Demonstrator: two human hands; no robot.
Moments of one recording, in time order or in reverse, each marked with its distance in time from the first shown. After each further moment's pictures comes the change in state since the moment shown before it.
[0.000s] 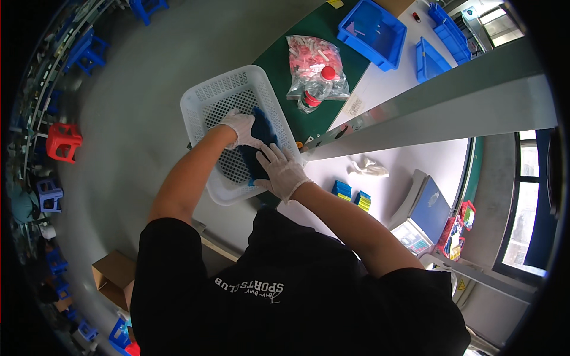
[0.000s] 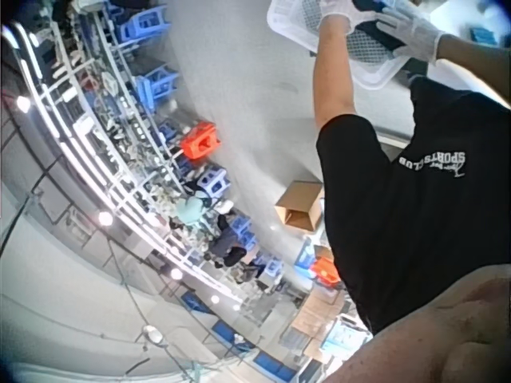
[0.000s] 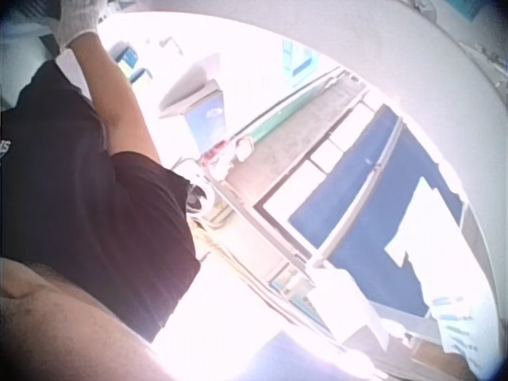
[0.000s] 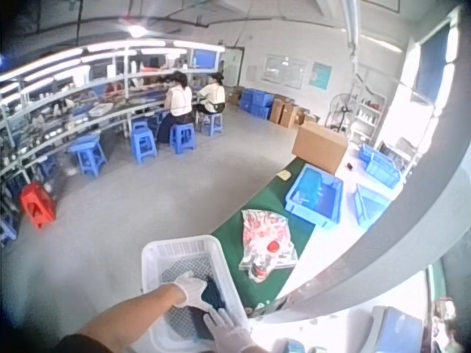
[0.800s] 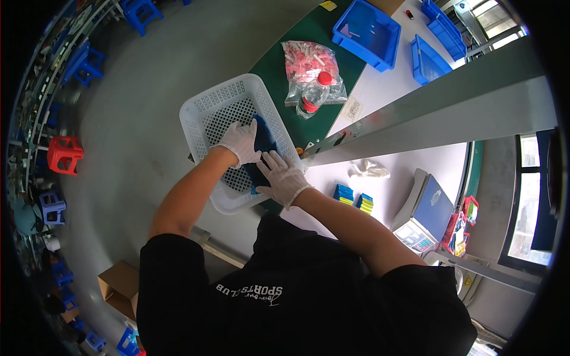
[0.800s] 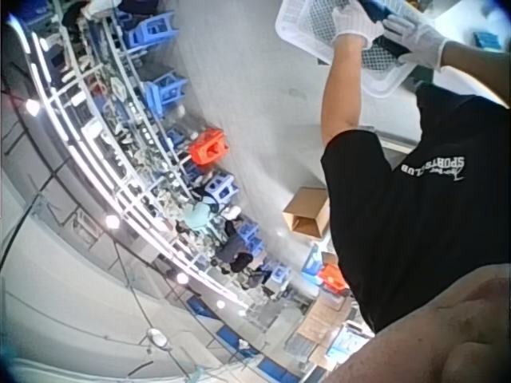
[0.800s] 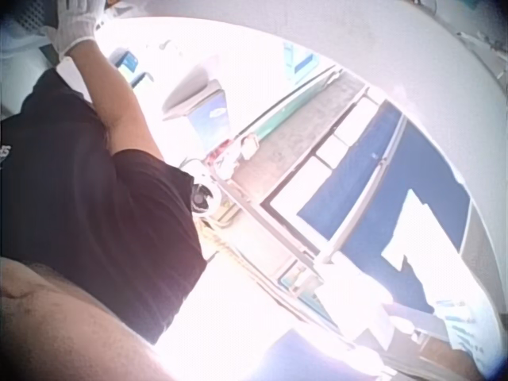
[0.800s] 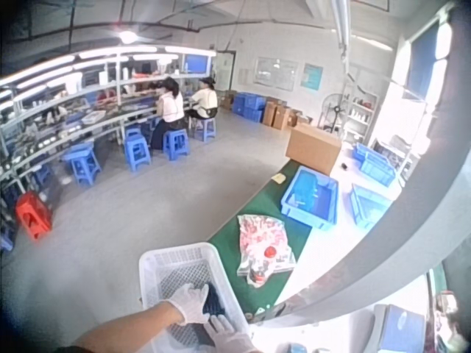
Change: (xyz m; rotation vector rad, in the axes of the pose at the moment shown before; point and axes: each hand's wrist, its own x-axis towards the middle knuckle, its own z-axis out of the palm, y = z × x) left_hand -0.021 0.021 0.007 0.135 0.173 -0.047; right_hand 0.002 -0.001 0.003 -0.010 -0.021 0.033
